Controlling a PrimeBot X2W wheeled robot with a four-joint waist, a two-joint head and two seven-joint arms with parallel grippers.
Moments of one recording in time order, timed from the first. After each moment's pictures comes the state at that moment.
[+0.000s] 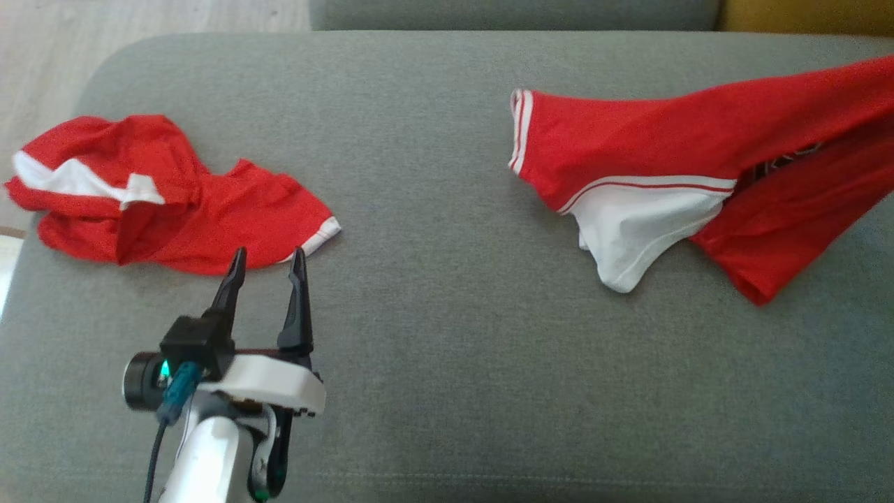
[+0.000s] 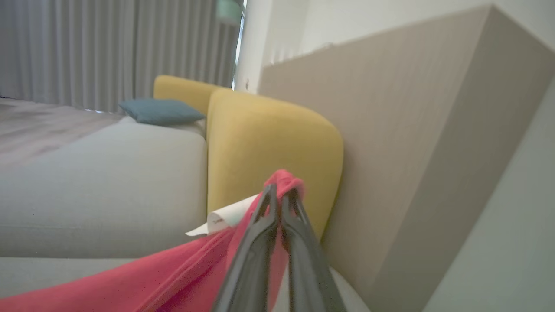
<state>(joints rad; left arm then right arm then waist) -0.12 0.05 -0.20 0.21 -0.15 0.06 -0.26 -0.59 -0.31 -0.34 0.38 -0.12 0.12 -0.05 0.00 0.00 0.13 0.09</state>
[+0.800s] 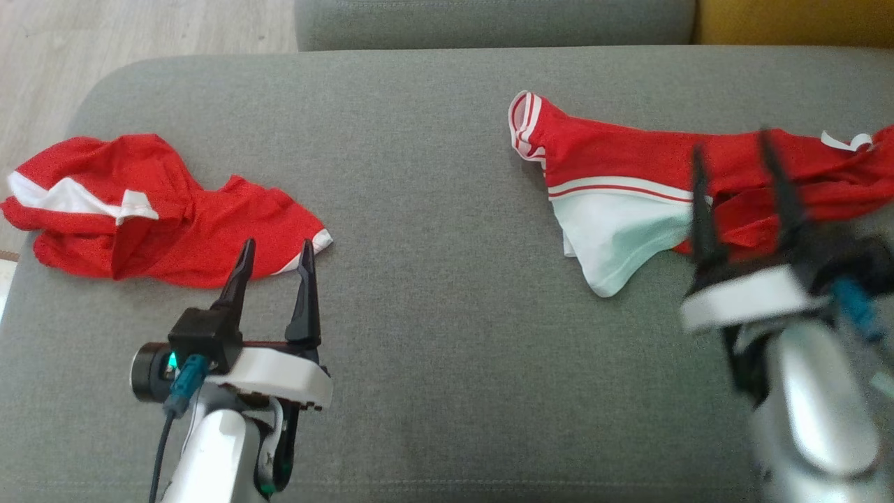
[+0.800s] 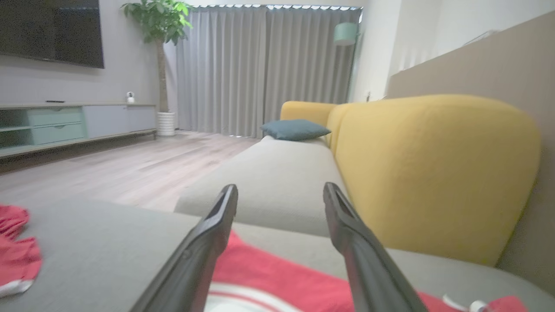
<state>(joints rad) -0.15 0.05 -0.22 0.22 -0.15 0.06 -0.26 -0.35 -0.08 0.00 0.27 -0.04 0.12 -0.23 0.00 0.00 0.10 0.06</state>
